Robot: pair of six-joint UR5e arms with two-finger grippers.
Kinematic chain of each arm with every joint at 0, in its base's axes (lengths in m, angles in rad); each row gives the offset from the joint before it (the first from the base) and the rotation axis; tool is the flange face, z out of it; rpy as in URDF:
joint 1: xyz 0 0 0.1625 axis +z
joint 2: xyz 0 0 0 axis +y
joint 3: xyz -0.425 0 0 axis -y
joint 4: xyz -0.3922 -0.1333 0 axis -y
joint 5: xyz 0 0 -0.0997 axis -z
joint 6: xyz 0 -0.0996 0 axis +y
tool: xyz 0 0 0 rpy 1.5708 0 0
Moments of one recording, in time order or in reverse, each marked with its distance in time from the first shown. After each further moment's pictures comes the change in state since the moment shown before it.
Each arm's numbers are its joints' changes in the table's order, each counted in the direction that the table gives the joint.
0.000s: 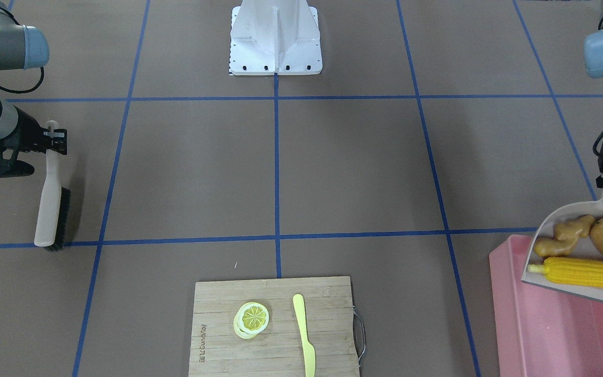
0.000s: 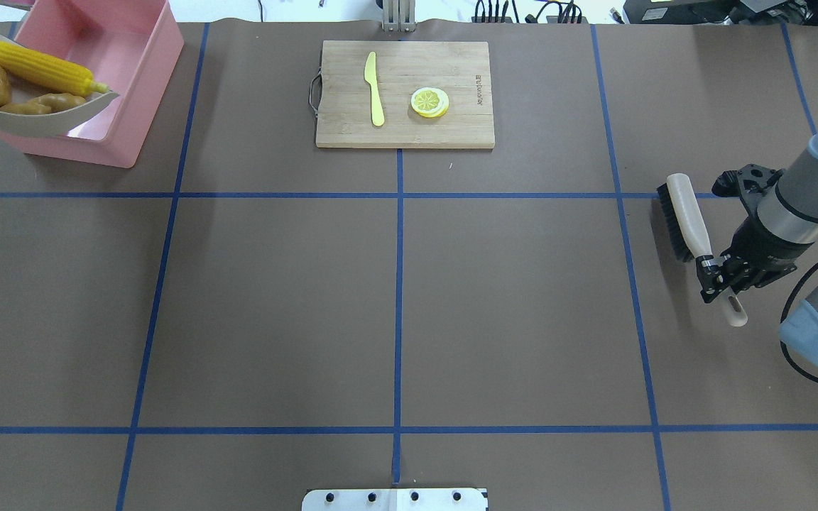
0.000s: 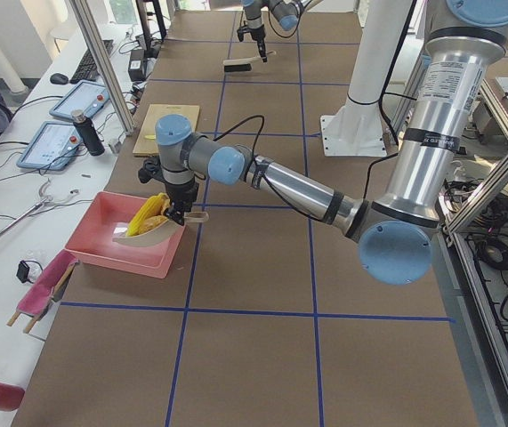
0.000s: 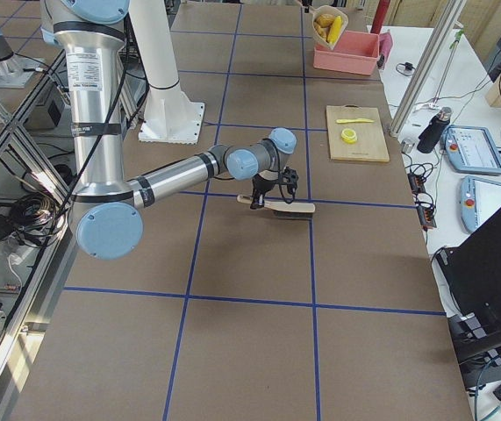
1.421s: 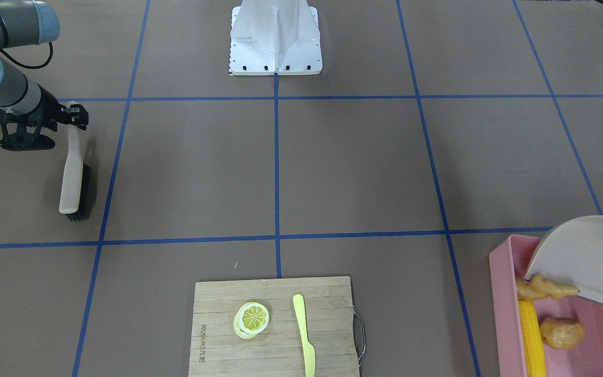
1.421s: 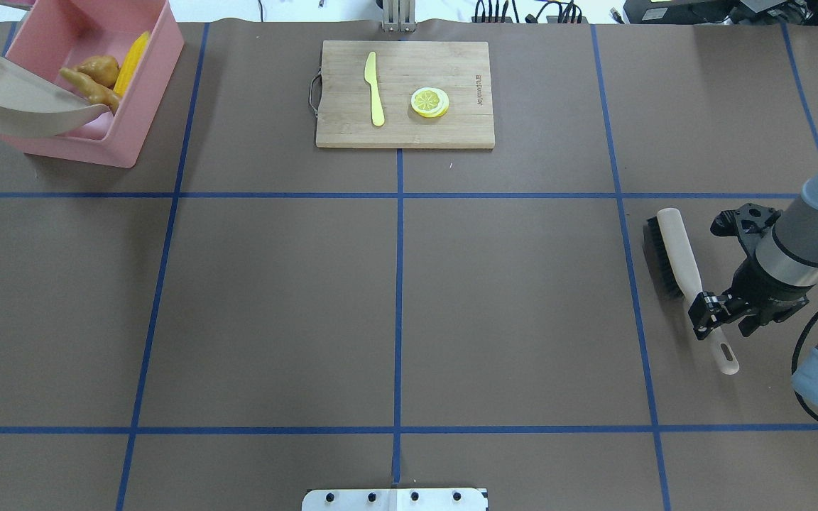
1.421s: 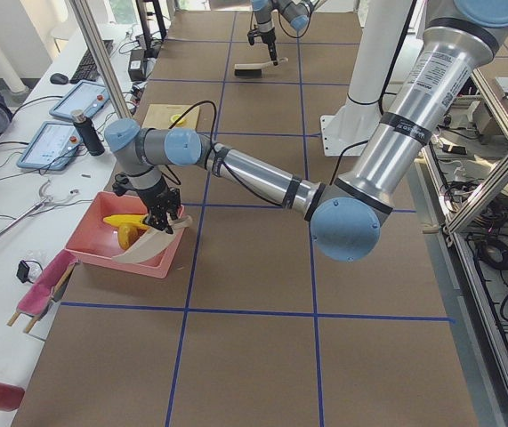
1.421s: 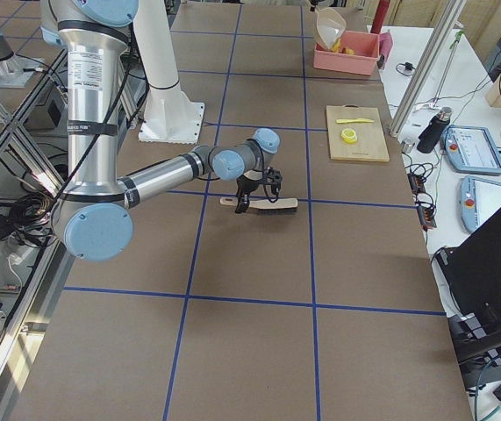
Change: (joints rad) left arm -0.046 0.240 0.268 0.342 -0.022 -0.244; right arm -0.078 0.078 0.063 0.029 -0.028 -0.056
